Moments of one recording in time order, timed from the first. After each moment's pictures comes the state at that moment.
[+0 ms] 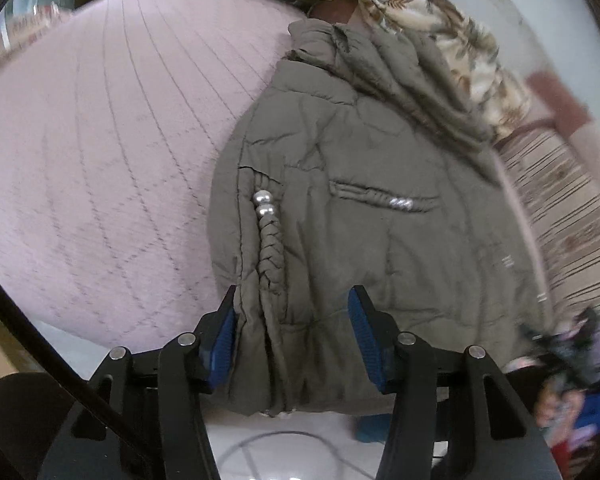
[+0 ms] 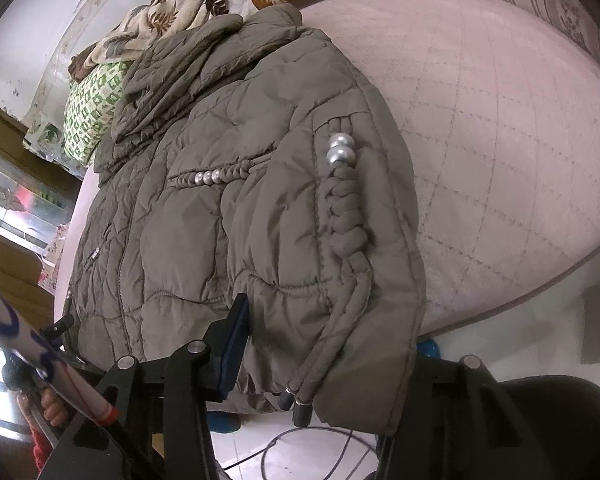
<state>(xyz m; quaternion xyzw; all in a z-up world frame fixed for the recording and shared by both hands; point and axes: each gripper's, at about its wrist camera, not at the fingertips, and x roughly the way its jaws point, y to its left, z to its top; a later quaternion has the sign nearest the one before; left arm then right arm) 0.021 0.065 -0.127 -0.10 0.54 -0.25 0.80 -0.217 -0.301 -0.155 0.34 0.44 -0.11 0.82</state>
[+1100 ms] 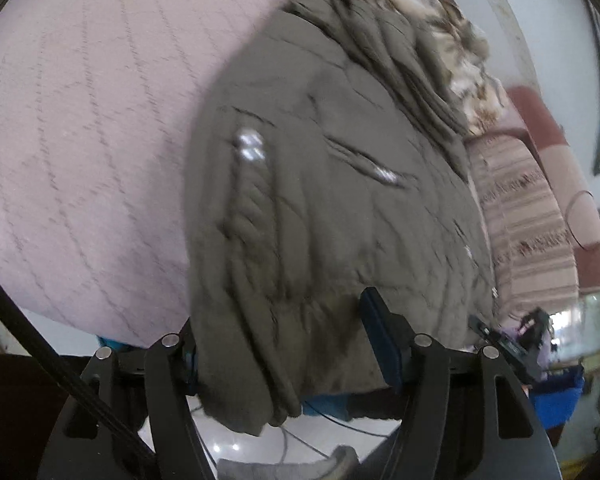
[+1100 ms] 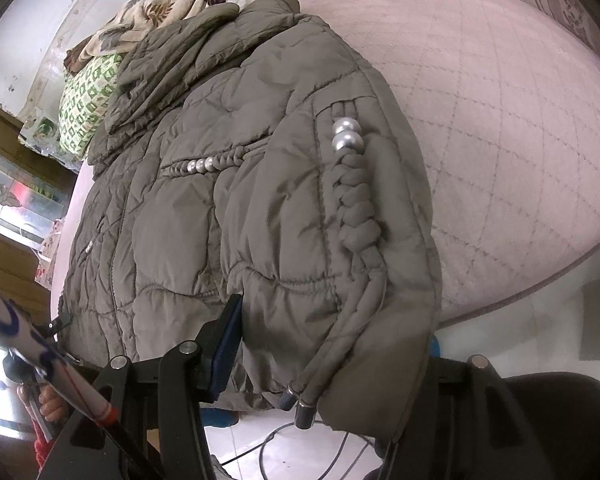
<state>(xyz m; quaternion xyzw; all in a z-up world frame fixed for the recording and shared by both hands) 0.025 0.055 -0.157 -0.17 0.59 -0.31 0.73 -0.216 -0.296 -0.160 0.34 0.46 -0.11 0.82</state>
